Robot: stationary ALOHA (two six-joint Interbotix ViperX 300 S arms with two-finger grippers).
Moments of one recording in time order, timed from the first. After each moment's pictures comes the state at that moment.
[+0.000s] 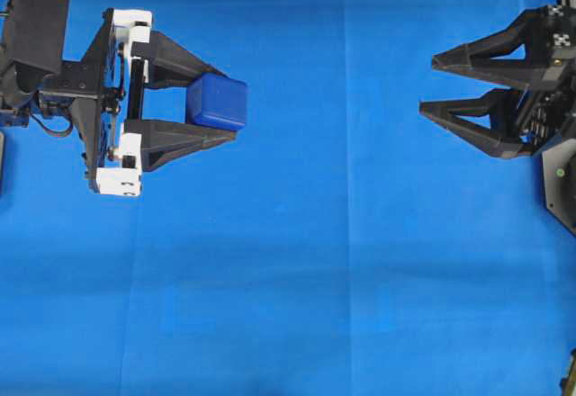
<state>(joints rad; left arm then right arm) 0.00 -0.45 0.75 0.01 -0.26 -0.09 -0.09 -0.81 0.96 -0.64 -0.18 -0.44</state>
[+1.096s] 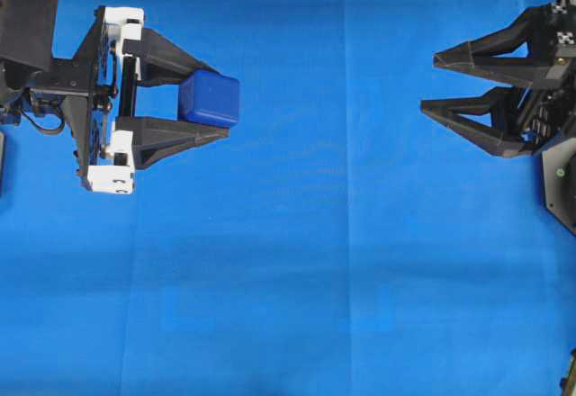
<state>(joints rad) 0.00 -0.48 0.77 0.01 -0.26 -0.09 -0.09 -0.81 0.95 -0.65 -0.19 -0.44</state>
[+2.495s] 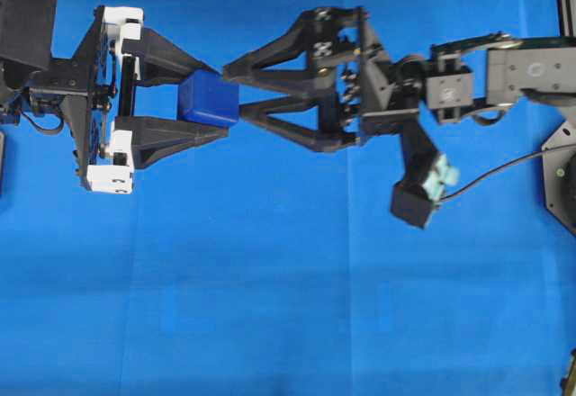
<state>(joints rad) 0.00 -0.48 0.77 0.01 -0.26 -0.09 -0.07 -0.18 0.45 -0.65 -0.29 -0.57</state>
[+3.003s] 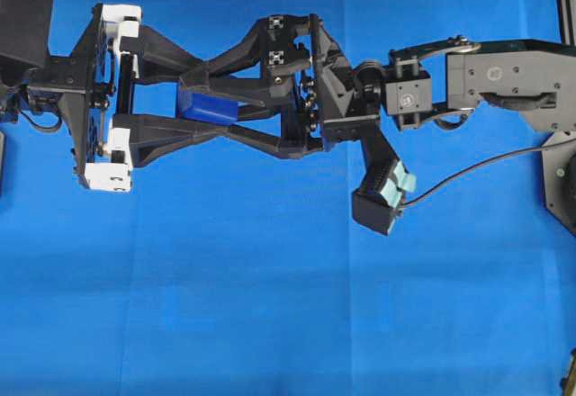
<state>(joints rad) 0.00 -0.48 0.77 0.01 -0.26 -0.09 -0.06 -0.10 0.37 -0.65 -0.29 -0.57</state>
